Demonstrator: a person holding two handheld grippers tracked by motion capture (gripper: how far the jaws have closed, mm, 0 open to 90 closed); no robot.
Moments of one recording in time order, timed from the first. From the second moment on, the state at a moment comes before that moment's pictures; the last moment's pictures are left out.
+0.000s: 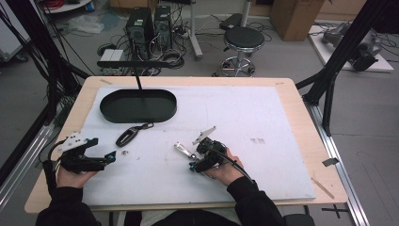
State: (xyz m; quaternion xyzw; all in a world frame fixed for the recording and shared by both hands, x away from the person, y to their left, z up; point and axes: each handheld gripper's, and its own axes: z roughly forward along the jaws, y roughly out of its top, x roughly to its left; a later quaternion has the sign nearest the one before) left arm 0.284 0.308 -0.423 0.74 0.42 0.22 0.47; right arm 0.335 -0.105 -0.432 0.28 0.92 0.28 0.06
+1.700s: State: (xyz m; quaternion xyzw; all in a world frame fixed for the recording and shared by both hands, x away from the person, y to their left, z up) left arm 0.286 0.309 -0.425 0.74 0.42 0.22 0.47; right arm 0.347 -0.125 -0.392 0.31 0.87 0.38 0.07
